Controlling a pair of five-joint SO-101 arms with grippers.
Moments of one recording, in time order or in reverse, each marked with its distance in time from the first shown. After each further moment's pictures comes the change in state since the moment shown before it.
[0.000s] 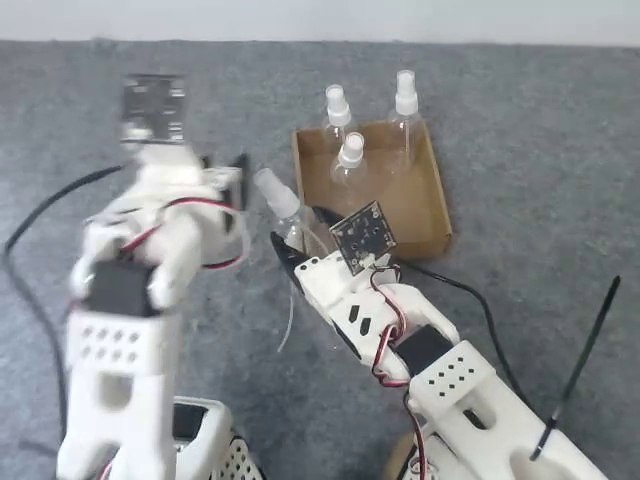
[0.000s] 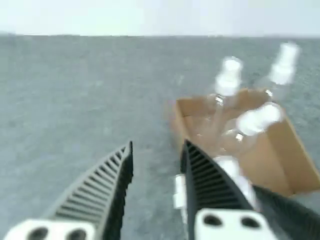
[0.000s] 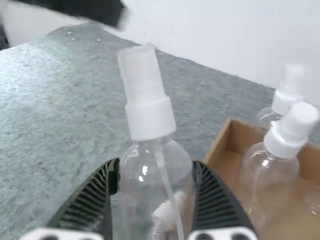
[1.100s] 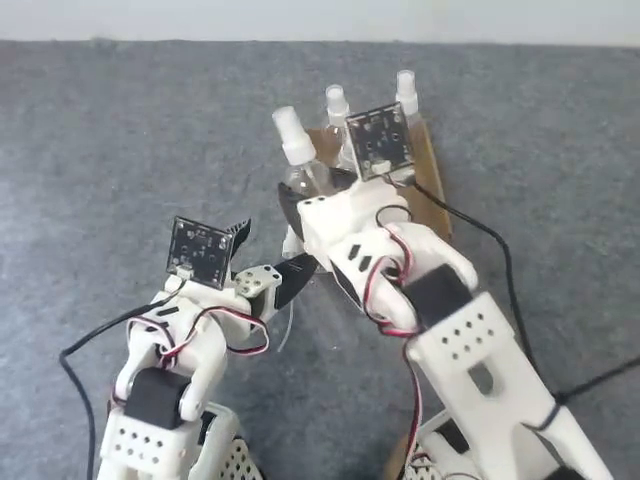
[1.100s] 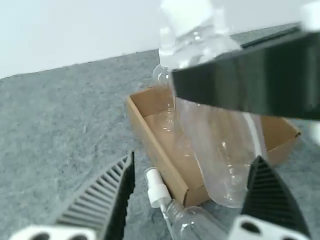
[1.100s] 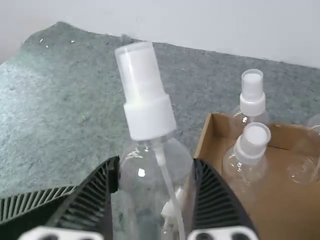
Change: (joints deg) left arm 11.3 -39.3 45.3 -14.9 -5.6; right arm 3.1 9.2 -37.0 37.3 -11.0
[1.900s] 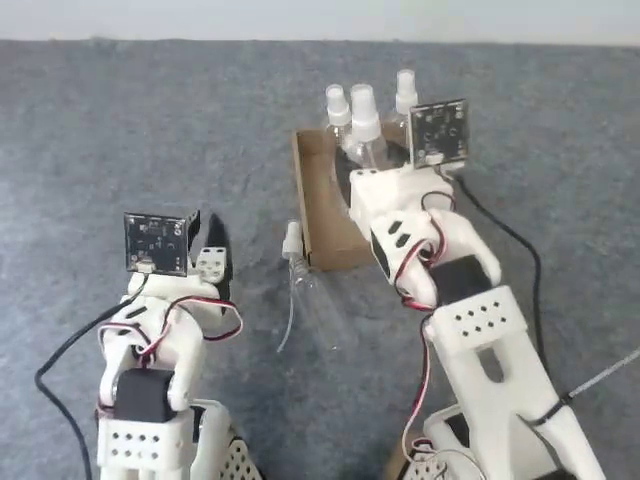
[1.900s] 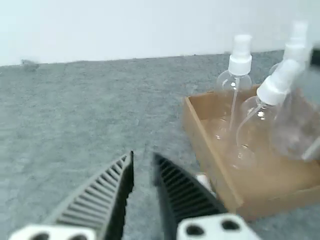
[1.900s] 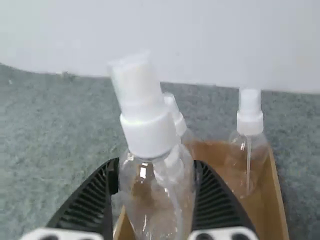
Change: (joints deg) left arm -12.5 -0.3 0.0 -0.8 -0.2; right arm 12.7 2.0 10.2 -16.5 2.9
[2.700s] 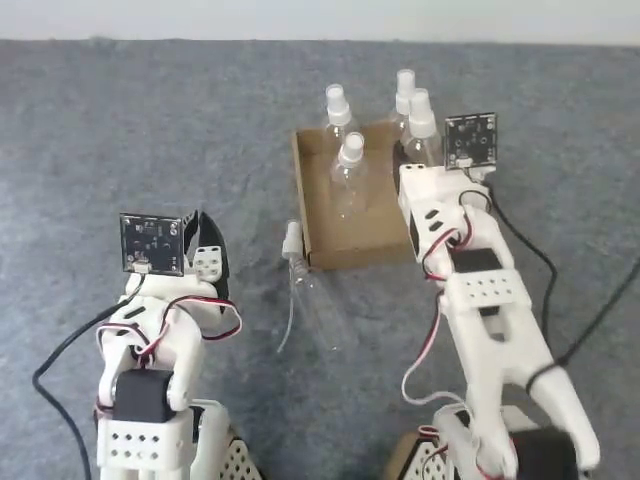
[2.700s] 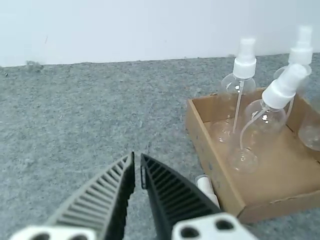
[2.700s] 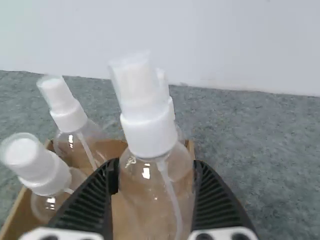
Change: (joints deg) left arm -0.5 0.0 0.0 -0.2 1.2; right arm 13.5 15.8 8.2 -25.7 8.9
